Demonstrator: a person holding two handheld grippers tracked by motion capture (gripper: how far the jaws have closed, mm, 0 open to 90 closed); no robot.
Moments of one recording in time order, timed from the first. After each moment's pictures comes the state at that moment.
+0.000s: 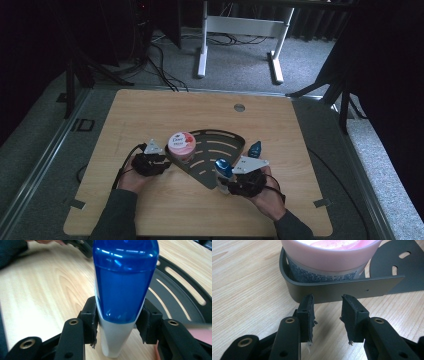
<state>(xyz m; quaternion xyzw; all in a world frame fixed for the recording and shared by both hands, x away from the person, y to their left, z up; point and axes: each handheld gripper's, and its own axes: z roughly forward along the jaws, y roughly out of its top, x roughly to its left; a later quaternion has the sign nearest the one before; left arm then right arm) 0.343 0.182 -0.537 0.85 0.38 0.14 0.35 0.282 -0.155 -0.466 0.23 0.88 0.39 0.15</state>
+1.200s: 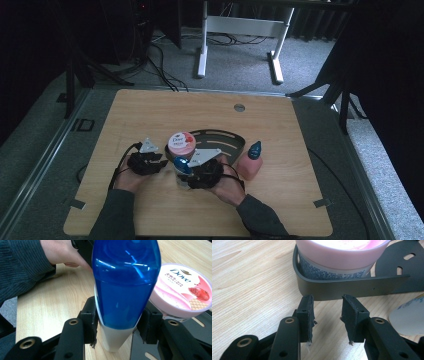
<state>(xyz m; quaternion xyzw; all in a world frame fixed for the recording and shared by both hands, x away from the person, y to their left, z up) 0.342 0.193 -0.532 0.84 0.39 0.15 0.35 0.306 -0.049 -0.471 0.15 0.89 0.41 0.09</state>
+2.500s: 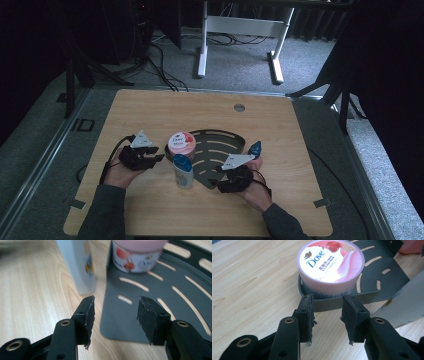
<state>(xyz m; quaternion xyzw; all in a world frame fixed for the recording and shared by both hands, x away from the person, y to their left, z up) 0.333 0.204 -0.482 0.85 0.35 0.17 0.36 0.314 -0.137 -0.508 0.21 0.89 0.40 0.09</state>
